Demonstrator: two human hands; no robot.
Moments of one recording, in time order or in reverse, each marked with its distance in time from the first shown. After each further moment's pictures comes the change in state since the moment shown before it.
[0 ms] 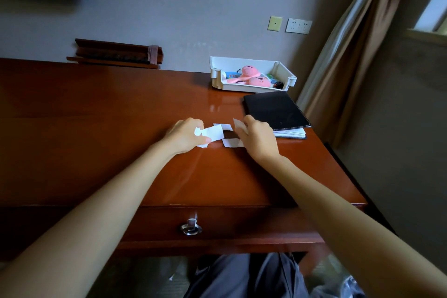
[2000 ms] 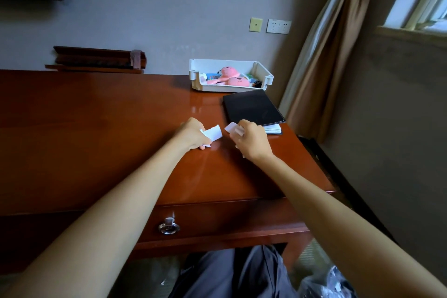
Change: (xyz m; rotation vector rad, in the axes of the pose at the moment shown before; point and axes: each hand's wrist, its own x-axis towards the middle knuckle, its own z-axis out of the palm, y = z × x) left_hand 0.002 0.057 0.027 -0.149 -0.116 -0.168; right_hand -0.014 0.030 -0.020 0.181 -0.034 0.132
